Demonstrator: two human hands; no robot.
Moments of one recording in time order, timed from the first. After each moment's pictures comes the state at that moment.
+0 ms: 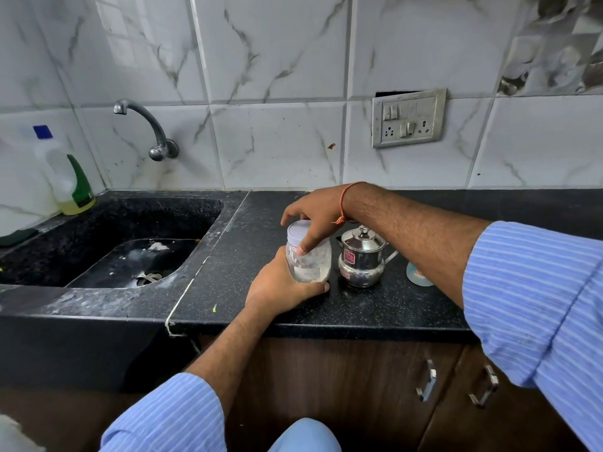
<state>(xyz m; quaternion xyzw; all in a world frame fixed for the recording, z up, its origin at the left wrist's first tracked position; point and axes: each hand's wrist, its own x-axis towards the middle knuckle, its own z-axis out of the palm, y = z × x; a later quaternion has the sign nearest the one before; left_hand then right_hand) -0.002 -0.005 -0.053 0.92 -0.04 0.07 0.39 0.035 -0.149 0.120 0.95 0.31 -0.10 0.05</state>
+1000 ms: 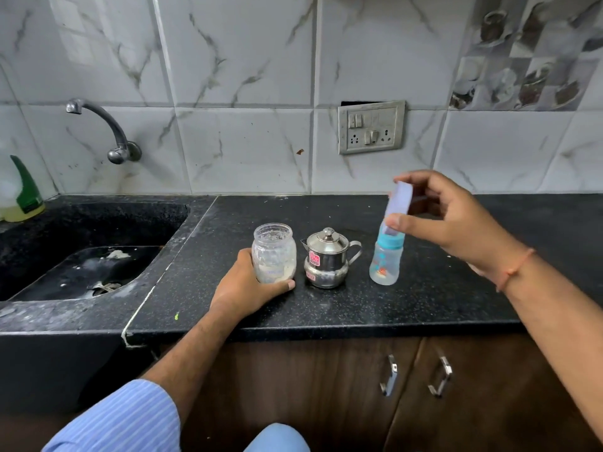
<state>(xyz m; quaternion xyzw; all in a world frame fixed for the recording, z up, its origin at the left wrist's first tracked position) -0.004 -0.007 -0.050 0.92 -0.01 0.07 0.39 -0.094 -0.340 0.102 0.83 0.16 0.16 -0.51</state>
